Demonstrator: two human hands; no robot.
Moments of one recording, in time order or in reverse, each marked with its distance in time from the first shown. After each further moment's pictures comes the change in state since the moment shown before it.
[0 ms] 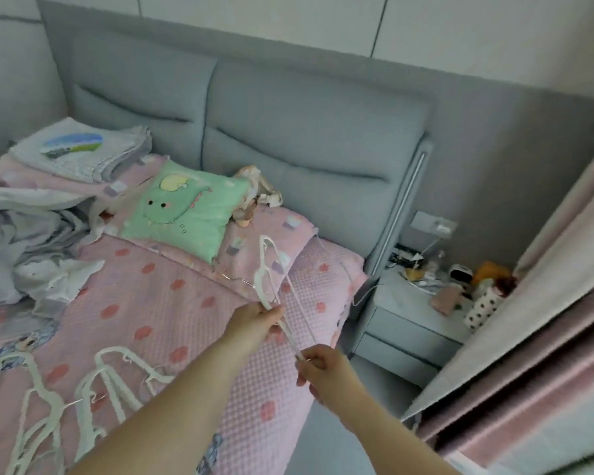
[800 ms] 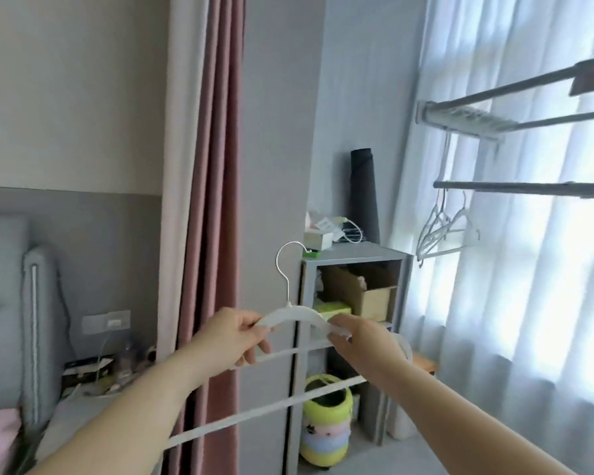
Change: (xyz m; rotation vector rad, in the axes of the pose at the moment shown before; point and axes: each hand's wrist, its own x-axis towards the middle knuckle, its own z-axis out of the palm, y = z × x) left_hand -0.295 0.176 0.437 0.387 -0.891 0.790; right_hand -0.427 0.111 -0.419 -0.737 1.095 0.103
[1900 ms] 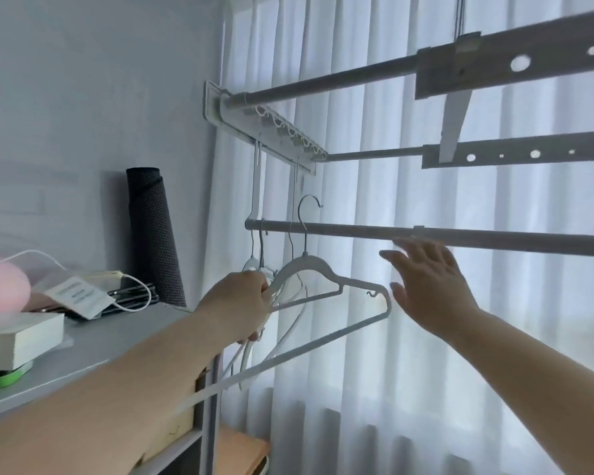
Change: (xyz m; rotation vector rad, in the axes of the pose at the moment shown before) left_hand 0.426 0.206 0.274 0.256 -0.227 0.510; right_hand 0.173 0.364 -0.230 -0.973 0.545 0.365
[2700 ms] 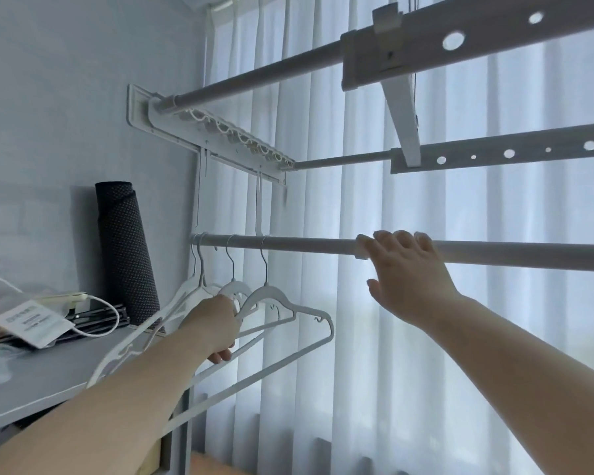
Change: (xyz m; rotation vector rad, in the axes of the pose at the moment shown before) left_hand 0.086 0.021 0.069 0.026 -0.042 -0.240; right_hand 0.040 0.069 0.023 -0.085 -0.078 -0.038
